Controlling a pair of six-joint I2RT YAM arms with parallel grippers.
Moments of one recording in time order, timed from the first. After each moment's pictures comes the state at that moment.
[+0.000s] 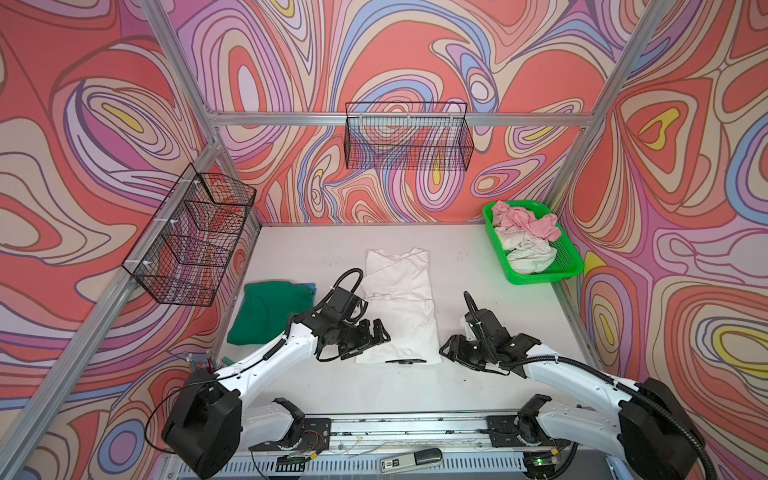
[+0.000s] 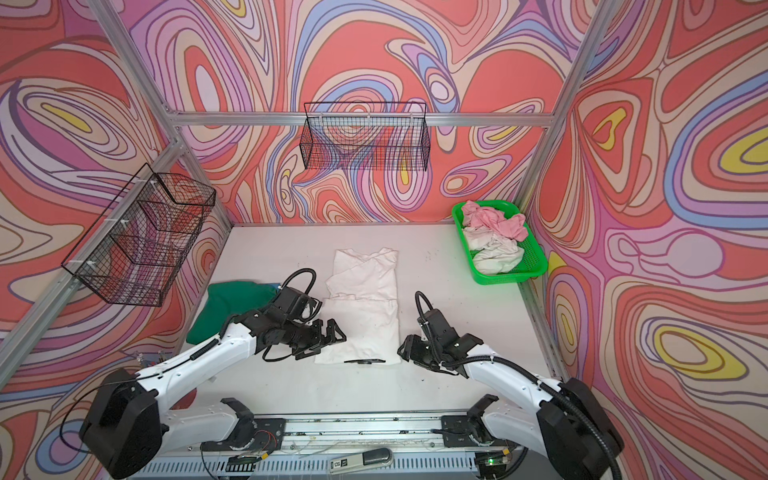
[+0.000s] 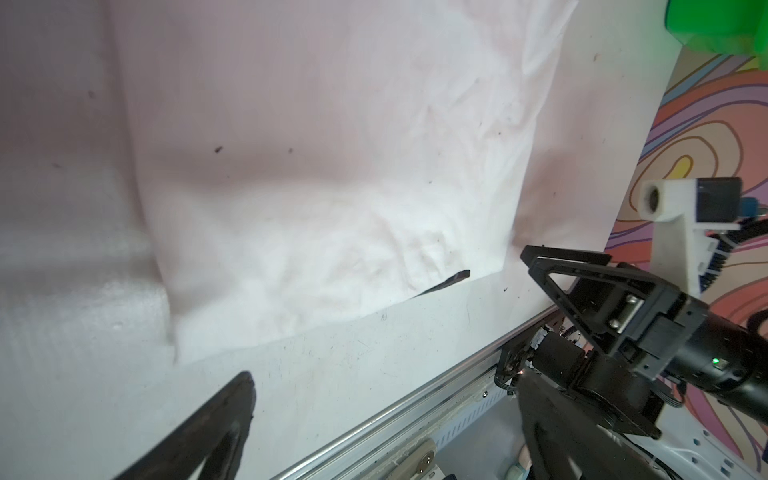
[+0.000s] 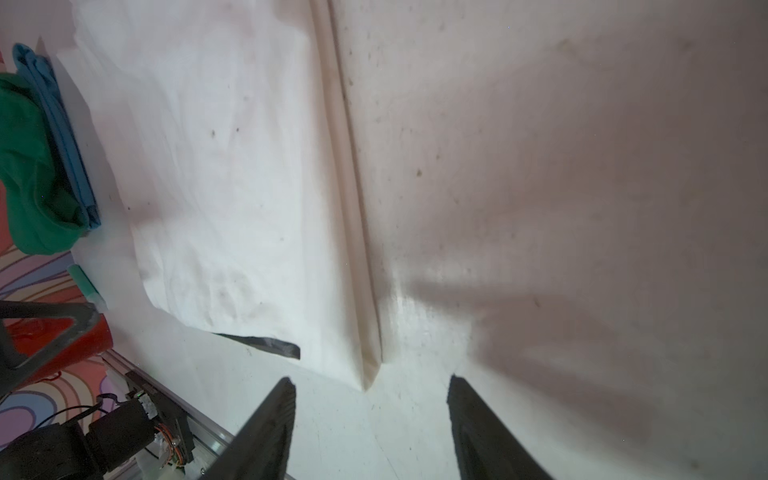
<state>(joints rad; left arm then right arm) -0.55 1.21 0.76 -0.63 0.43 -0.83 0.60 1.14 0.48 -0.36 -0.26 0.89</state>
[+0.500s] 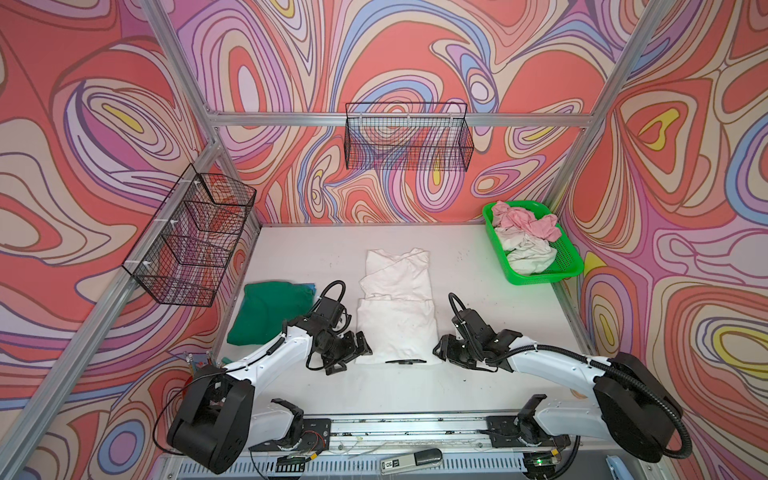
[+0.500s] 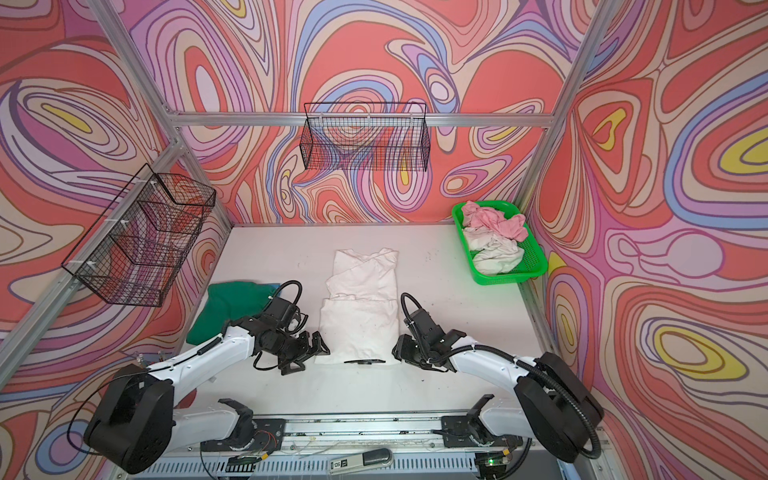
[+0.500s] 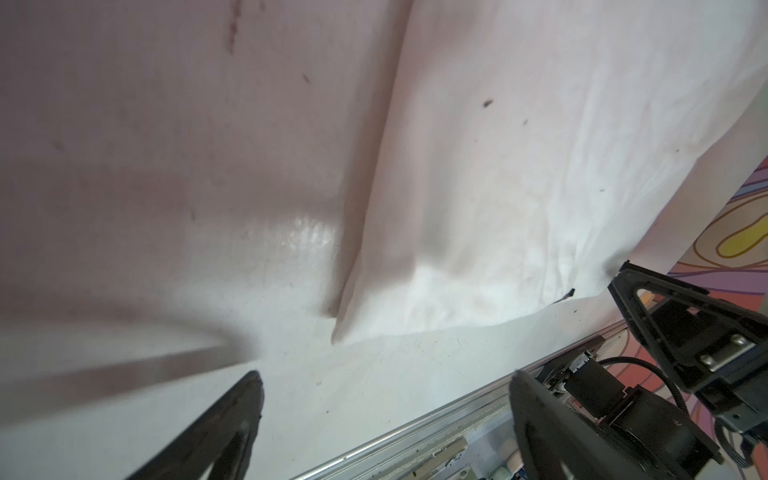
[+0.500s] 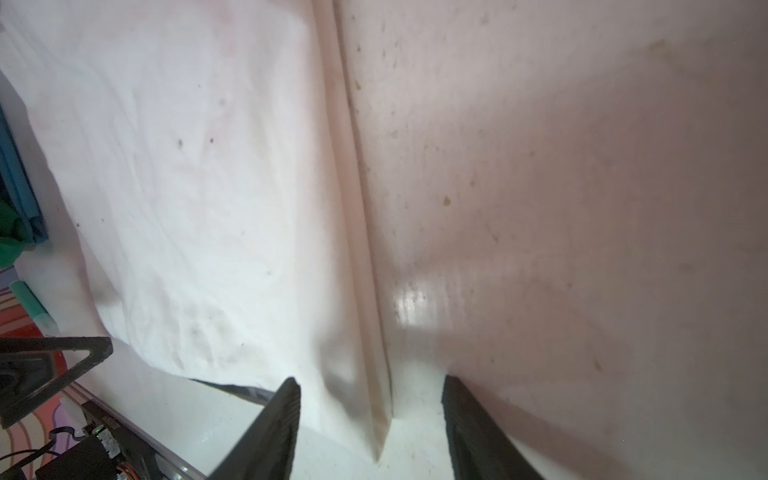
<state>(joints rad) -0.40 1.28 0.61 -0.64 0.48 -0.81 0.66 1.28 0.52 -0.29 -0.18 0.93</state>
